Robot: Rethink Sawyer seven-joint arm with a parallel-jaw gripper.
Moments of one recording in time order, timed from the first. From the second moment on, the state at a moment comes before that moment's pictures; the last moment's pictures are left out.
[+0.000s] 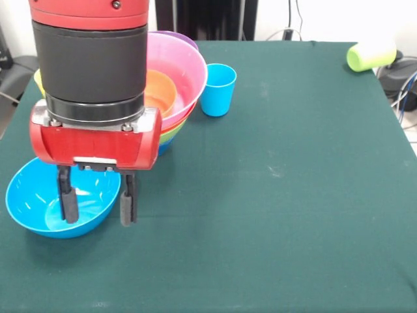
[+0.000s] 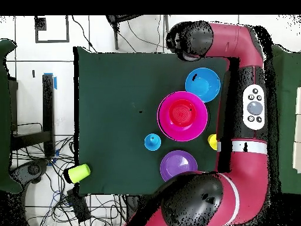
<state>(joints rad) -0.55 -0.35 0.64 0.75 -0.66 1.02 1.68</state>
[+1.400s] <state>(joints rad) -0.53 -0.35 0.48 0.79 -0.62 1.03 1.66</state>
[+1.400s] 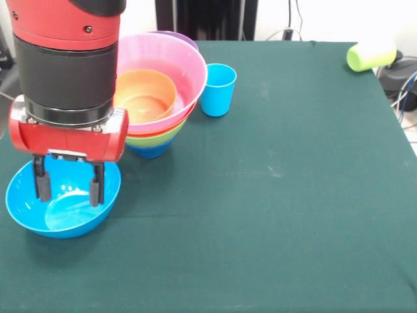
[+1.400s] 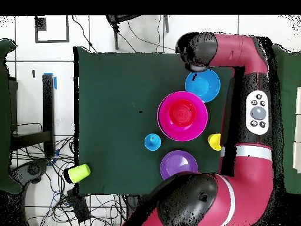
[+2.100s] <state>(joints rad) -0.51 -0.43 0.45 0.88 -0.48 1.09 1.66</state>
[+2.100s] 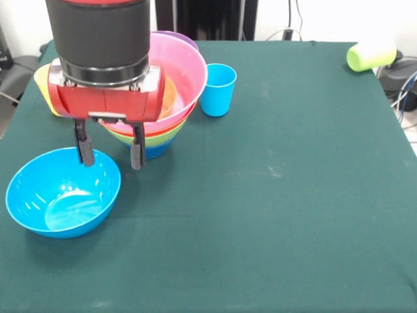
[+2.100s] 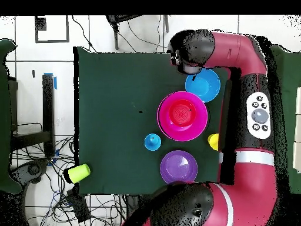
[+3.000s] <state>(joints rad) -0.50 -0.43 0.42 0.88 -0.47 1.10 1.66</state>
